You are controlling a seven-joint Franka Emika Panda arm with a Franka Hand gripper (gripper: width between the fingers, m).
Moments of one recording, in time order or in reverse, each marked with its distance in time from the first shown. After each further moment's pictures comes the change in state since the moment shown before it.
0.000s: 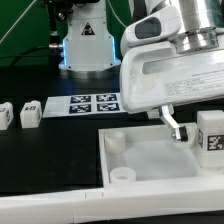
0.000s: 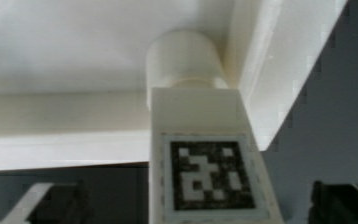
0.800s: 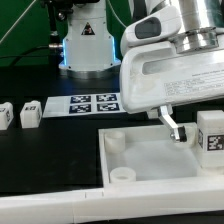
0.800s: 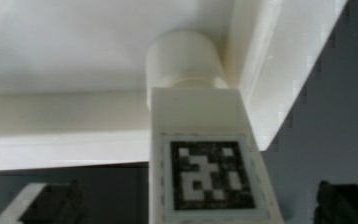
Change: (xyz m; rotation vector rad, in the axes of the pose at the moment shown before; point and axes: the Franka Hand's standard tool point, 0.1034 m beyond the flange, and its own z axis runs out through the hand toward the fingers) arm 0.000 0.000 0.000 0.000 0.000 0.000
